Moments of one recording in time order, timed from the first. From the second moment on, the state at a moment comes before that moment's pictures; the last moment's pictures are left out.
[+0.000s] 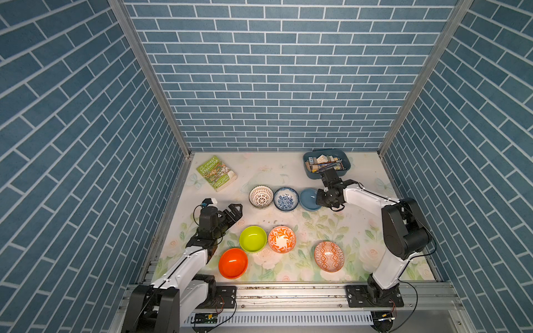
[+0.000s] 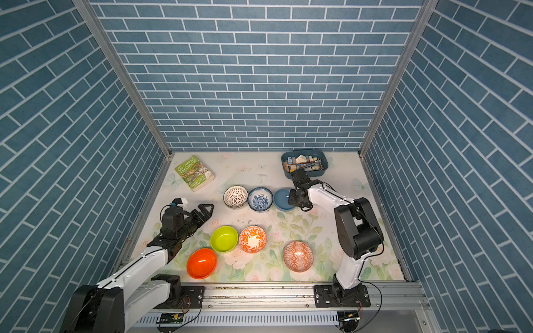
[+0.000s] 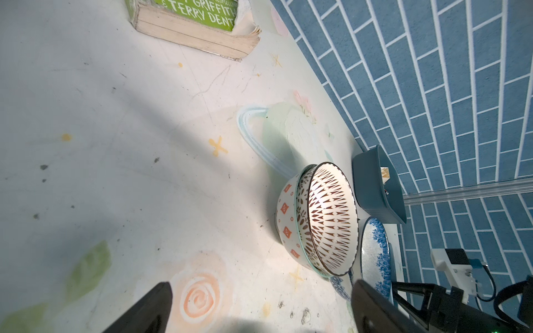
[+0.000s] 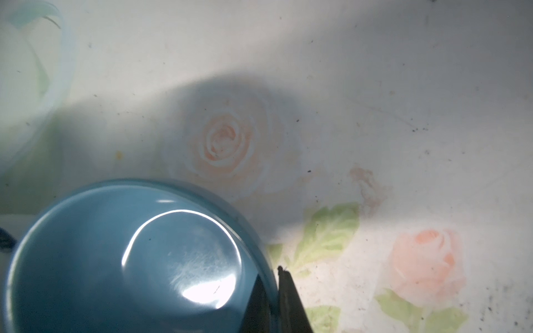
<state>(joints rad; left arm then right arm) -0.11 1.01 0.29 0.19 0.22 -0.85 0.47 1.79 1.18 -0.57 0.03 0.58</state>
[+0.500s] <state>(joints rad) -0.11 1.00 0.29 0.20 0.23 -0.85 0.49 1.82 1.24 -0.64 0.09 0.57</state>
